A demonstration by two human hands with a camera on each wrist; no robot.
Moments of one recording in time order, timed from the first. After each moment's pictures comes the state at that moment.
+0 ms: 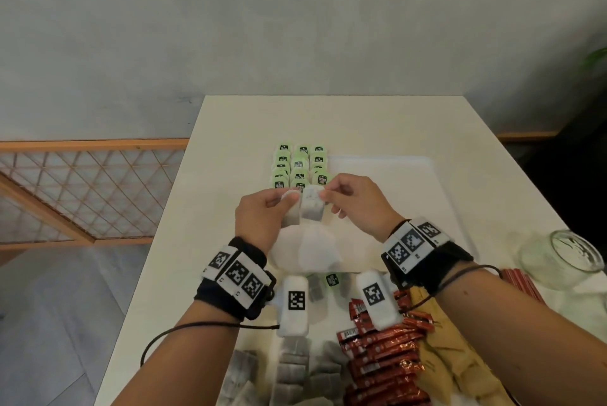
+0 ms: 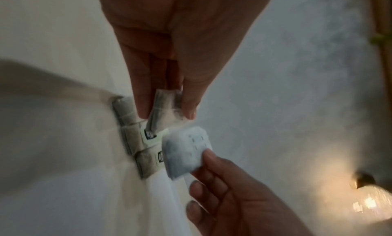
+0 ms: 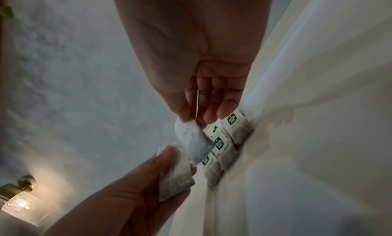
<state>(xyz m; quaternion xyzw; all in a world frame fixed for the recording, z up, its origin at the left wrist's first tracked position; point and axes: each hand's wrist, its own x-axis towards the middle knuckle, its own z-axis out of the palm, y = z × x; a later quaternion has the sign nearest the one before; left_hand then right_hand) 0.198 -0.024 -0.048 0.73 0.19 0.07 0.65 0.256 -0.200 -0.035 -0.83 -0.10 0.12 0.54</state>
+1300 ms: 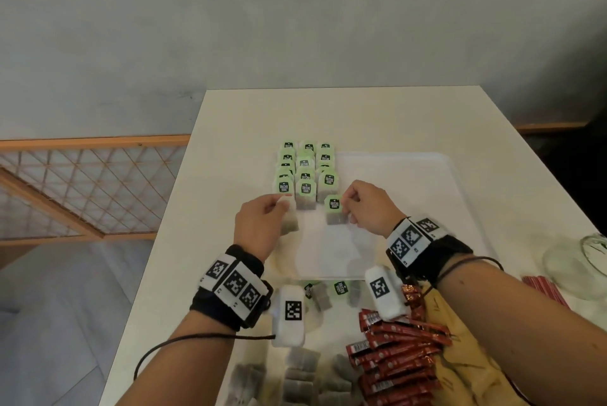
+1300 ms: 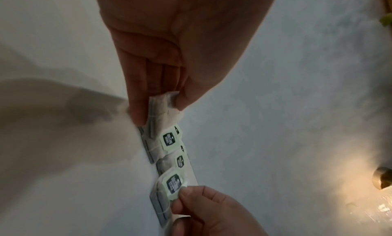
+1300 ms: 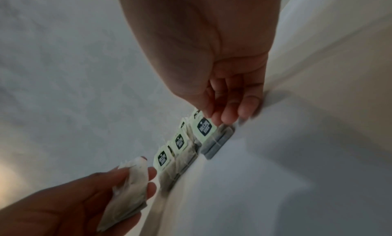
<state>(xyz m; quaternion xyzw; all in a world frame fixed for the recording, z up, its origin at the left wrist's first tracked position) 0.208 -0.009 -0.070 0.78 0.21 0.04 0.59 0.292 -0.206 -0.077 -0.89 -0.06 0.18 0.41</state>
